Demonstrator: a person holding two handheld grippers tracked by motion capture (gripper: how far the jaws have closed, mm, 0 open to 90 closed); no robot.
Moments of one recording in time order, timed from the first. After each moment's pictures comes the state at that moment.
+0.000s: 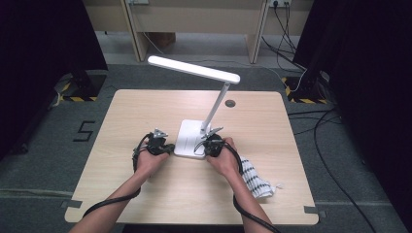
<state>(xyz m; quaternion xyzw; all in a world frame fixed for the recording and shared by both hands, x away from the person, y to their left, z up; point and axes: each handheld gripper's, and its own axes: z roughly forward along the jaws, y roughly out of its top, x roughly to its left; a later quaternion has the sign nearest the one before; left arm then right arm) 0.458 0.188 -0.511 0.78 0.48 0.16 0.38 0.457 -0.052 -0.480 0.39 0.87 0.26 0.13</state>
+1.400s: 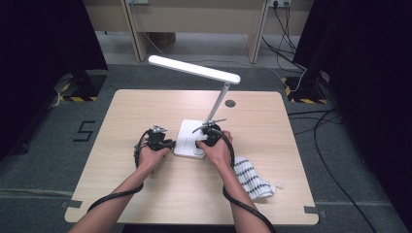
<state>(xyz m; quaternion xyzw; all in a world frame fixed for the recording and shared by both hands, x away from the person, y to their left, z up) 0.474 0.189 -0.511 0.76 0.51 0.15 0.38 0.490 -0.038 -0.483 0.52 0.79 0.32 0.10</state>
